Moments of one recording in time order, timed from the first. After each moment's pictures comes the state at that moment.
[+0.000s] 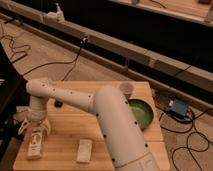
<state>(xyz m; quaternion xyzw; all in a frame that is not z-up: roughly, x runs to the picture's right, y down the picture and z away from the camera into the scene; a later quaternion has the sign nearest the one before) -0.377 0.235 0.766 -0.30 -0.54 -0.56 0.55</state>
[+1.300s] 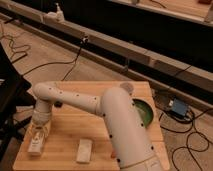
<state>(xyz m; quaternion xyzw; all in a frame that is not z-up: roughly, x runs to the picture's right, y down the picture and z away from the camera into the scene) -0.345 0.227 0.781 -0.29 -0.51 -0.50 0.63</state>
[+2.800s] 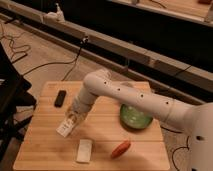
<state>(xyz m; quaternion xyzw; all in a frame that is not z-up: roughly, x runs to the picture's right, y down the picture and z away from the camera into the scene) -0.149 0.136 0.711 -0.22 -0.42 -0.33 0.82</state>
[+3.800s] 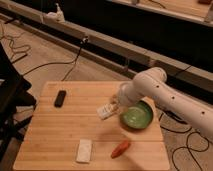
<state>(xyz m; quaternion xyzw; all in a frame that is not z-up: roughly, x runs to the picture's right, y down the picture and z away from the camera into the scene) 0.091 0.087 0.710 -0.17 -0.24 -0.09 0.95</state>
